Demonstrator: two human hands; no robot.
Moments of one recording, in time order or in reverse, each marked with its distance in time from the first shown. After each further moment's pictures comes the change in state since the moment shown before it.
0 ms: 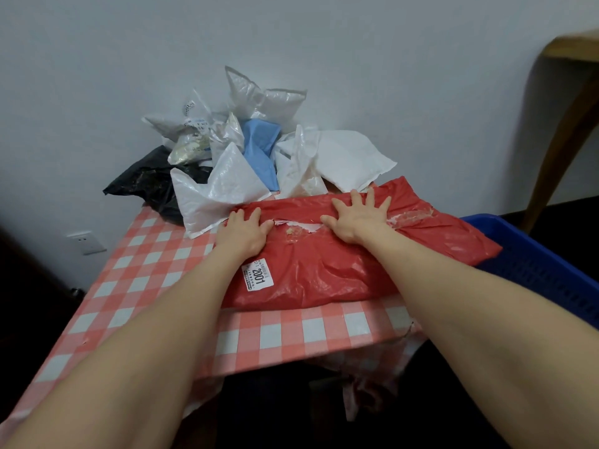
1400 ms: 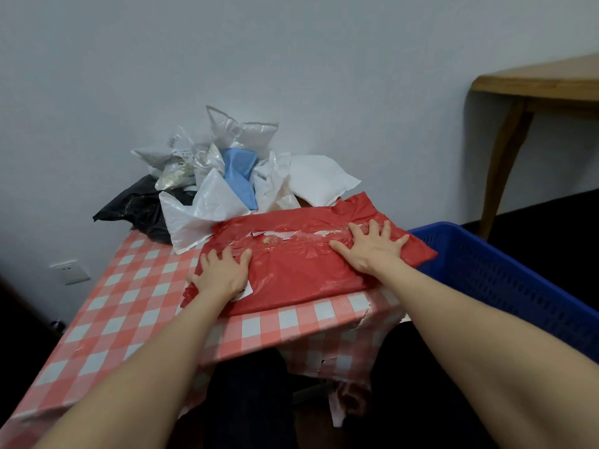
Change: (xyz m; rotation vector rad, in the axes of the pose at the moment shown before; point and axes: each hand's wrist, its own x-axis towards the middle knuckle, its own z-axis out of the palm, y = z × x) left_hand -0.077 0.001 0.018 -0.129 0.107 -0.183; right_hand -0.086 0.063 0.014 0.132 0.077 0.169
